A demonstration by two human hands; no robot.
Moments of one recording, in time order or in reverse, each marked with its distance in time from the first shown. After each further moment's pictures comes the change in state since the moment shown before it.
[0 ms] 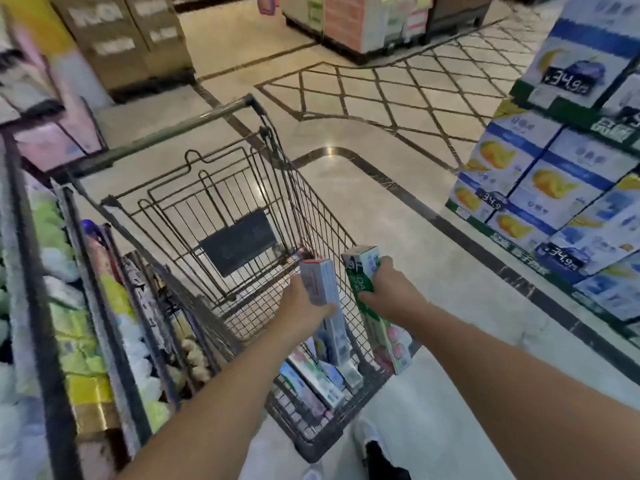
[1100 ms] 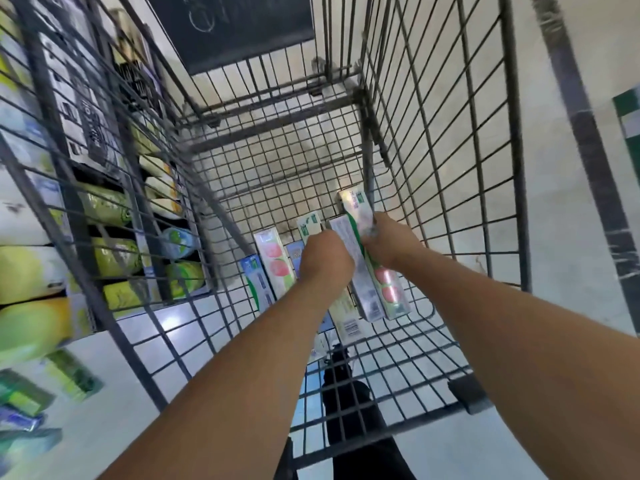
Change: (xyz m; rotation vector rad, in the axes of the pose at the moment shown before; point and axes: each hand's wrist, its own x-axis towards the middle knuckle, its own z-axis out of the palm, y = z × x) left_hand 0.215 -0.188 0.169 0.268 0.087 -0.482; right_hand 0.240 0.140 0.240 -0.202 -0.500 0.093
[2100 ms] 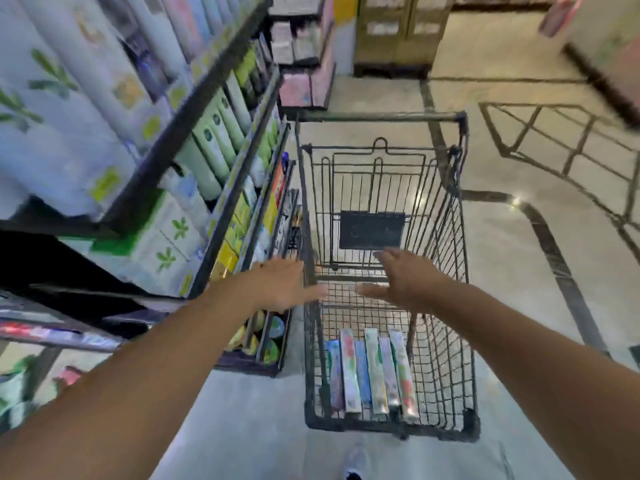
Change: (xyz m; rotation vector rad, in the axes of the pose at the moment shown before) left_hand -0.335 -0.084 -0.327 0.377 0.093 0.133; right_hand -0.357 -0.196 -0.151 -0.812 0.196 -0.758
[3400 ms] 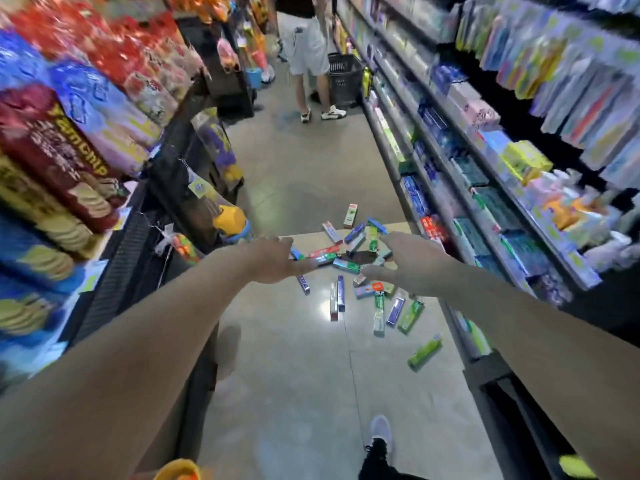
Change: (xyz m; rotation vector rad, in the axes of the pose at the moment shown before) left_hand -0.645 -0.511 0.407 -0.720 0.276 -1.259; right_hand -0.112 -0.877 0.177 -0.462 -0.144 -1.283
